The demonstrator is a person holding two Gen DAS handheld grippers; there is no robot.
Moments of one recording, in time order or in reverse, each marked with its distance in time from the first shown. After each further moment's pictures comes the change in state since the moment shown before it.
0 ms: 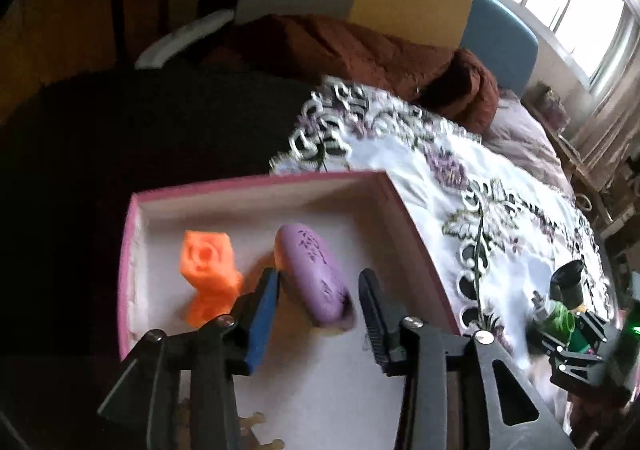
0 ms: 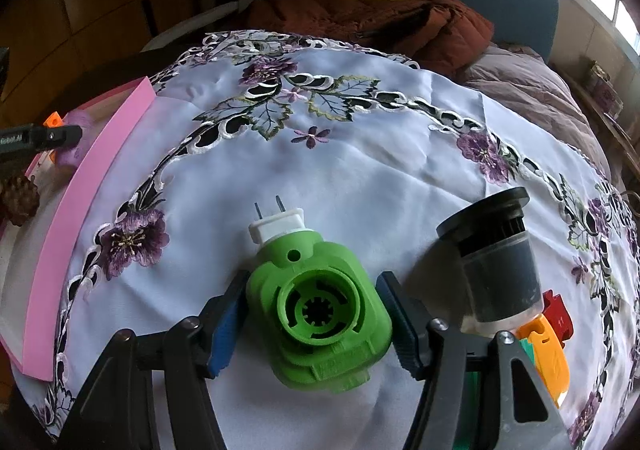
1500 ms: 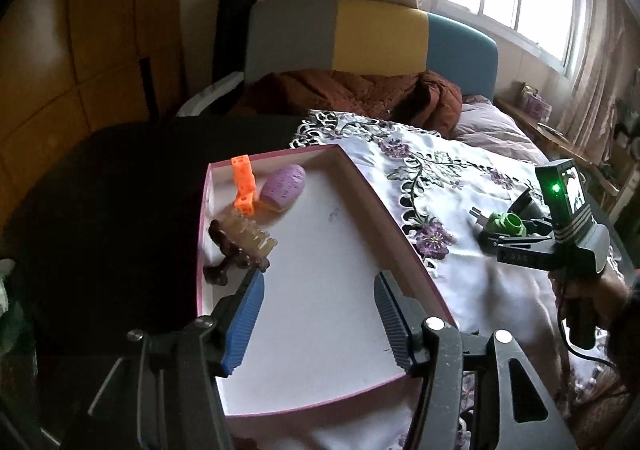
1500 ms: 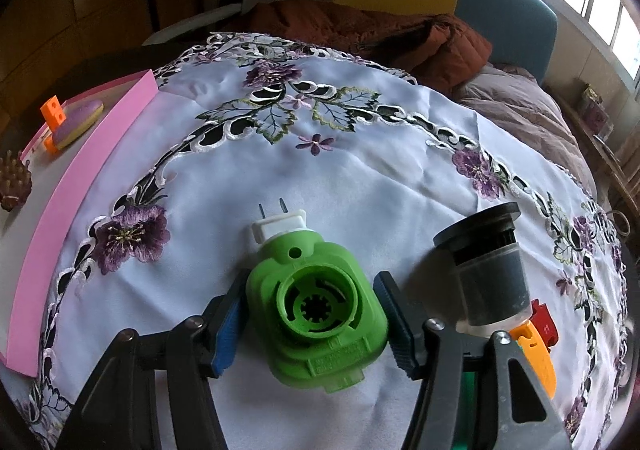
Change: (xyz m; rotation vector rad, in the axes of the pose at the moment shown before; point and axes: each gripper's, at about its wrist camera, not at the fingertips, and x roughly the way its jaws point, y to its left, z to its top) left arm -0.135 -0.045 -0.134 0.112 -0.197 0.100; right arm -0.005 0.013 -0.002 -0.063 -0.033 -0.076
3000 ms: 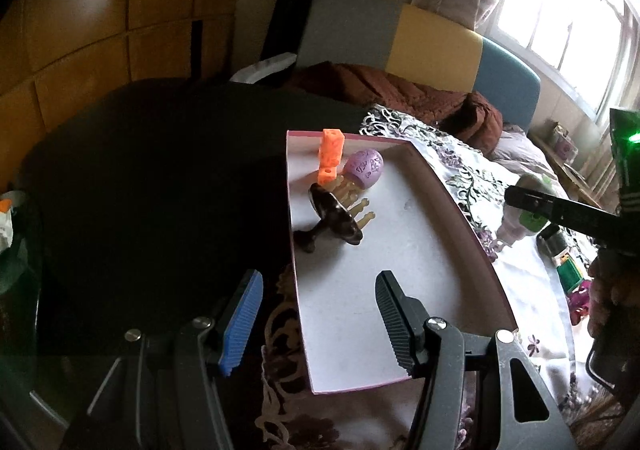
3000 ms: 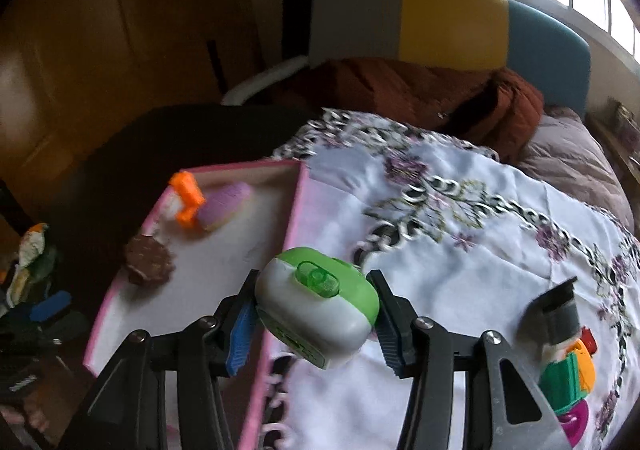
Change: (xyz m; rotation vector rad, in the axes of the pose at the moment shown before) left arm -0.007 0.083 -0.026 -0.182 0.019 0.020; right arm -0.088 0.112 0.047 0.012 -0.159 0.240
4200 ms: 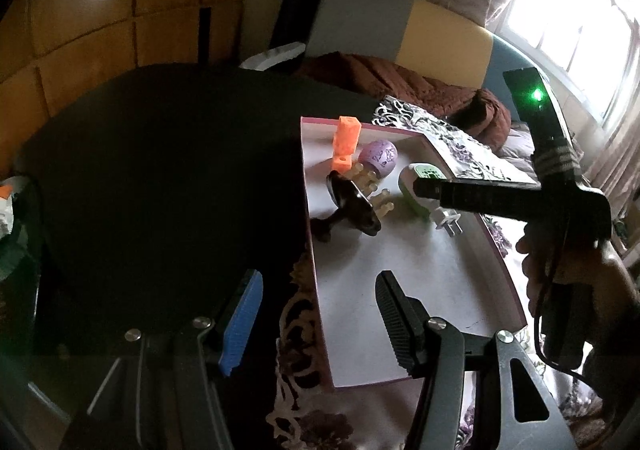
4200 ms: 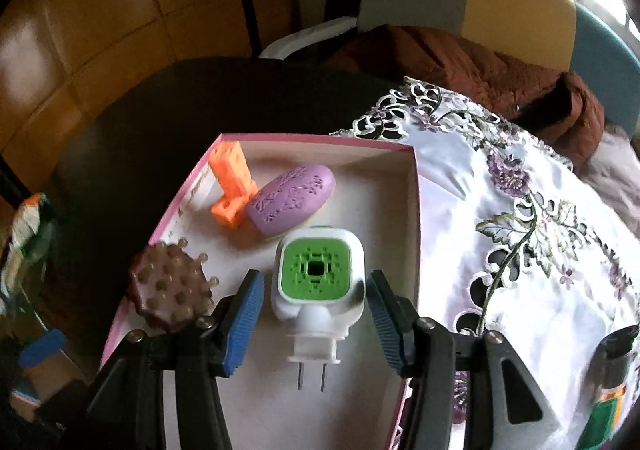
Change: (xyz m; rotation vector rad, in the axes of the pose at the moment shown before) left arm 0.009 0.013 -0.001 -0.027 0.037 0.011; right arm 0.095 0.067 0.021 -0.101 0.153 0.022
